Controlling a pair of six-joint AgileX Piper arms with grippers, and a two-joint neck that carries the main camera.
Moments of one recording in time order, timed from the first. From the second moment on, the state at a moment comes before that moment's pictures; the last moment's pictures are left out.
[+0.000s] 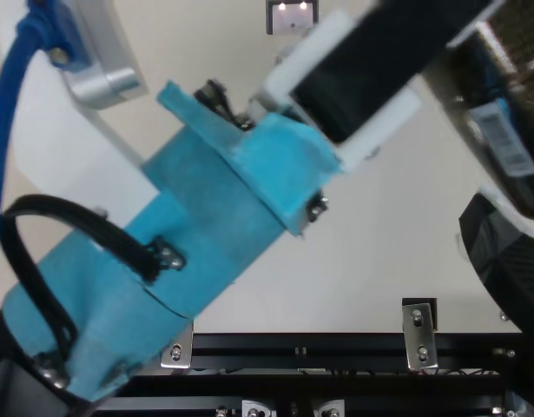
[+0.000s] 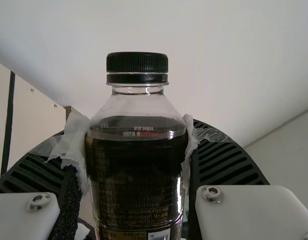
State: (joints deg) left arm -53.1 68.5 -62.7 -76.7 -3.3 -6.3; right arm -6.6 39.9 -53.4 45.9 63.1 -22.5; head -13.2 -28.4
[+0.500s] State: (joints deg) left arm -57.2 70.5 -65.1 -76.9 -3.7 -7.2; right arm -6.6 39.9 -53.4 45.9 63.1 -22.5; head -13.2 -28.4
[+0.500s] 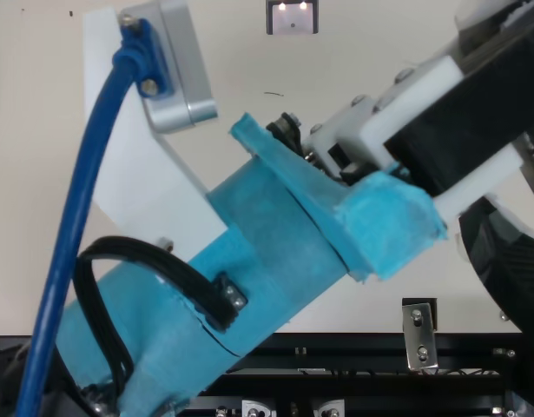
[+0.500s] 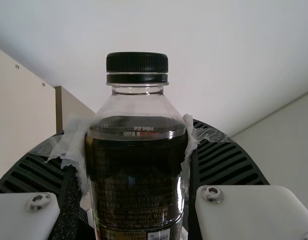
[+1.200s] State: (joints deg) left arm -56.9 70.5 -65.0 -76.8 -4.2 -6.7; right arm -6.6 39.9 -53.4 45.9 63.1 -22.5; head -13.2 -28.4
